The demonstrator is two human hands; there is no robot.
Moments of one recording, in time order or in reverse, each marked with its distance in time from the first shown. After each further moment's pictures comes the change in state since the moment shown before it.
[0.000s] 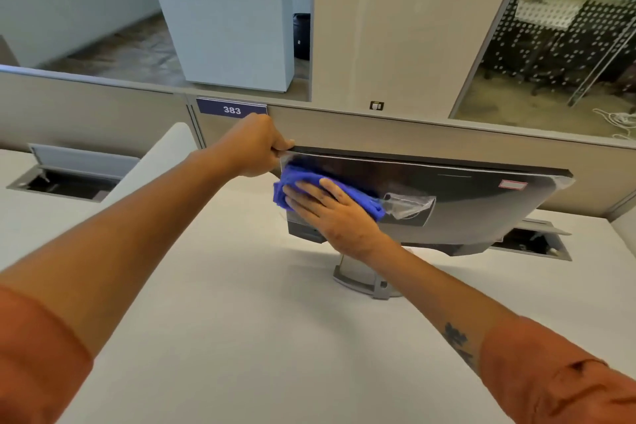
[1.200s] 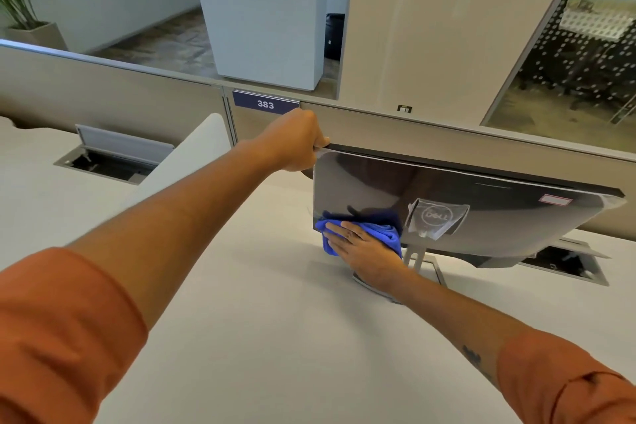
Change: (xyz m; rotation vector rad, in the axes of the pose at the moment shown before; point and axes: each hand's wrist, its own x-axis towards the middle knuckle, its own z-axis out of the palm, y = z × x) left_hand -0.001 0.003 0.005 -0.049 -0.003 -0.105; right_hand -0.046 -0.041 0.027 -0.237 -0.464 -0.238
